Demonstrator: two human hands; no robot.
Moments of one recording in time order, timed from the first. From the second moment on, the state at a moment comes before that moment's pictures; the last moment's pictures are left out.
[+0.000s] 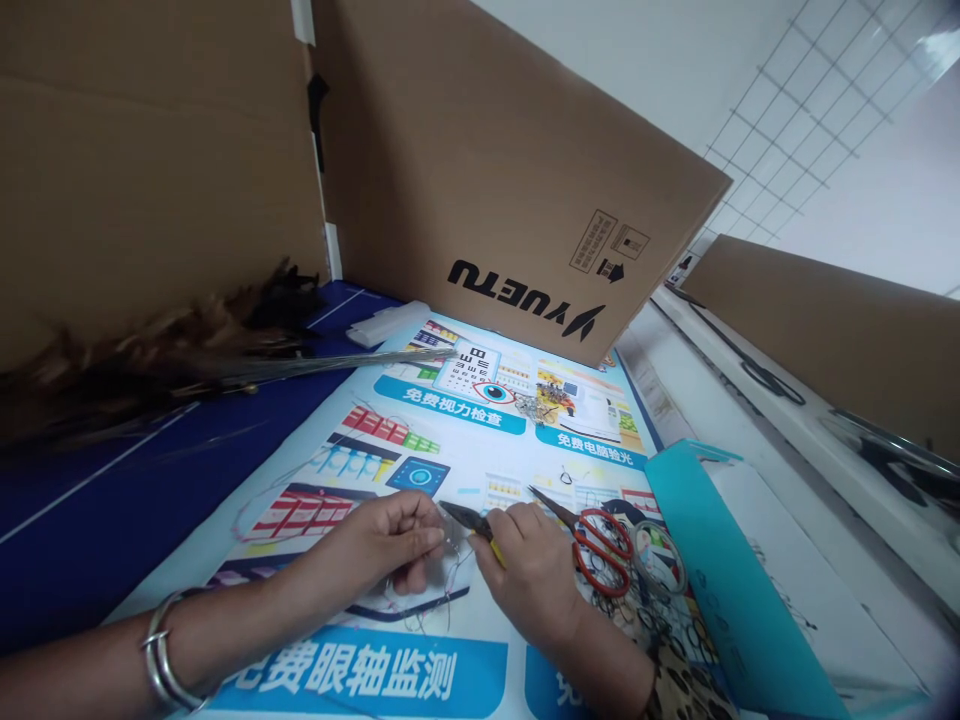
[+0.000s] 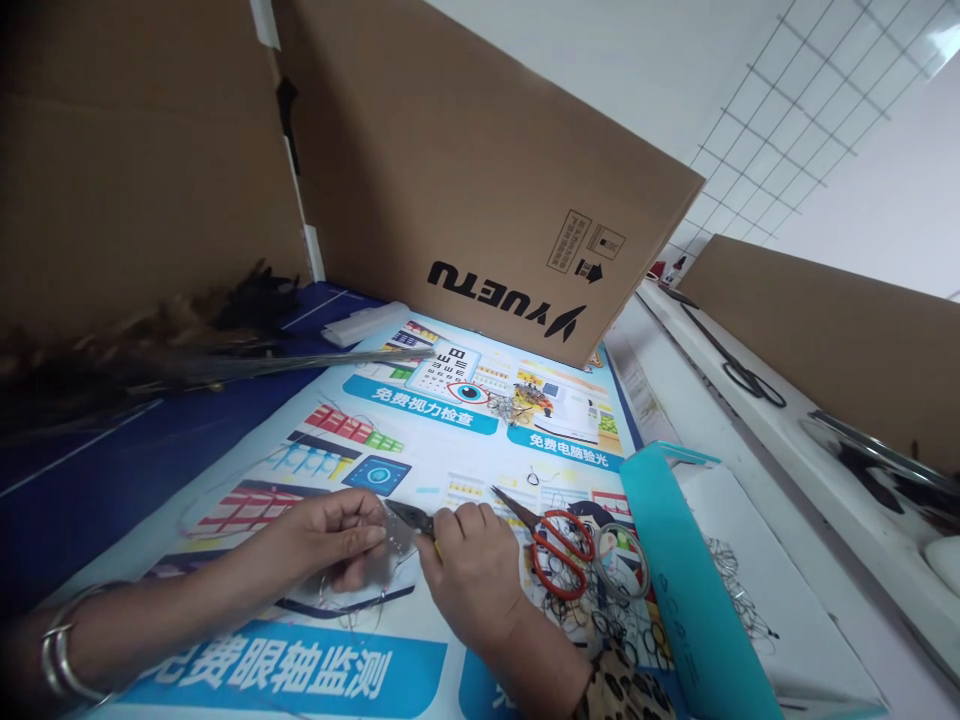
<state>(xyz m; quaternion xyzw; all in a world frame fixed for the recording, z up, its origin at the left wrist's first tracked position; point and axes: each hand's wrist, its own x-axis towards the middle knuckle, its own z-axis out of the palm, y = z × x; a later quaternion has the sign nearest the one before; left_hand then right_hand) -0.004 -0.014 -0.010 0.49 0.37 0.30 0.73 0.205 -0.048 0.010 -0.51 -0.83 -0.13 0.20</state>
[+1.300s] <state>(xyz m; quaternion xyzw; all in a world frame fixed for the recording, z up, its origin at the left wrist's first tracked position) -0.007 -0.015 0.001 0.45 0.36 0.33 0.75 0.203 -0.048 0.004 -0.50 -0.82 -0.11 0.26</state>
